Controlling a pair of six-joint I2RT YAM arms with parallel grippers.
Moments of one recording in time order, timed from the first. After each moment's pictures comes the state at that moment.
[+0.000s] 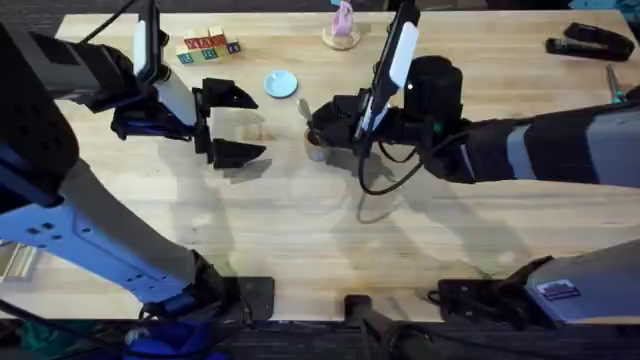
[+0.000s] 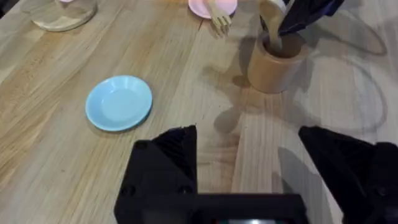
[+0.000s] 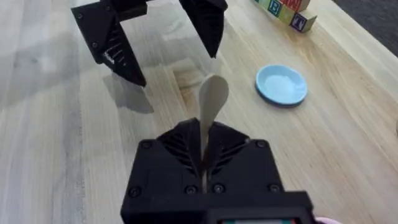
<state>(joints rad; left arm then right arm) 0.40 1.92 1.09 -1.04 1.13 1.90 0.53 1.69 0.64 0.64 -0.62 -0.35</state>
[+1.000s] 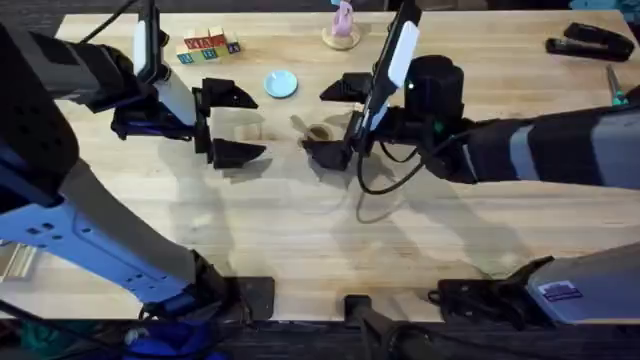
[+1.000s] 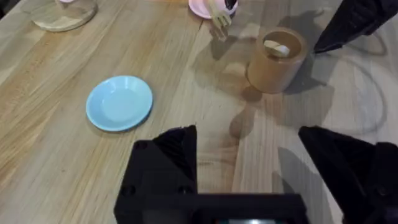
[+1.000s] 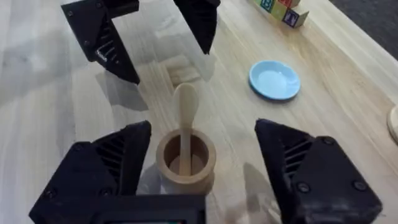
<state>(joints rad) 0.40 1.92 1.09 -1.04 1.13 1.90 0.53 1.68 0.64 0.62 -0.58 -0.35</state>
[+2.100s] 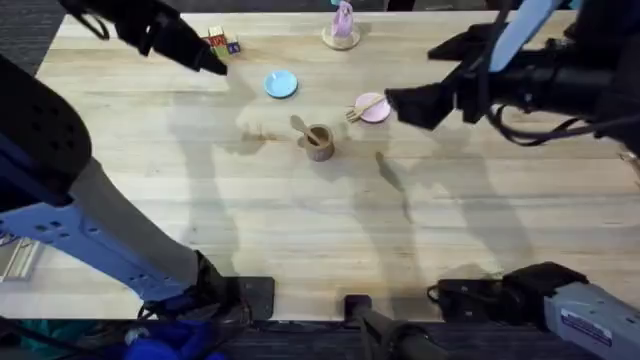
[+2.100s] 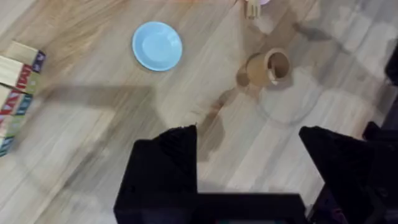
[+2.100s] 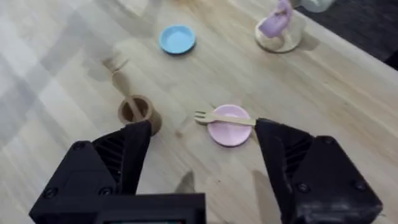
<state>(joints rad) 0.32 1.92 1.96 -1.68 0.69 1.16 0.26 1.06 0.87 -0.39 -0.42 -0.26</state>
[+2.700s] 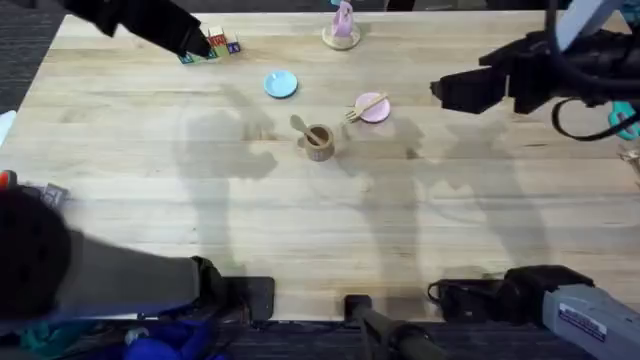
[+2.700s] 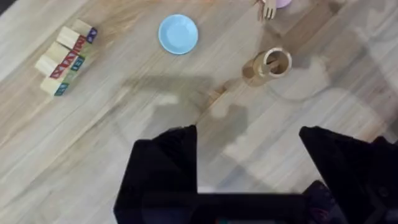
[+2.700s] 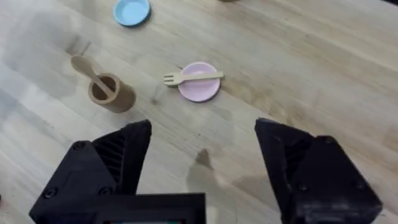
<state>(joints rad) 0.26 1.61 2.00 -1.69 0.53 0.91 0.06 1.06 1.01 -0.69 -0.42 -0.25</state>
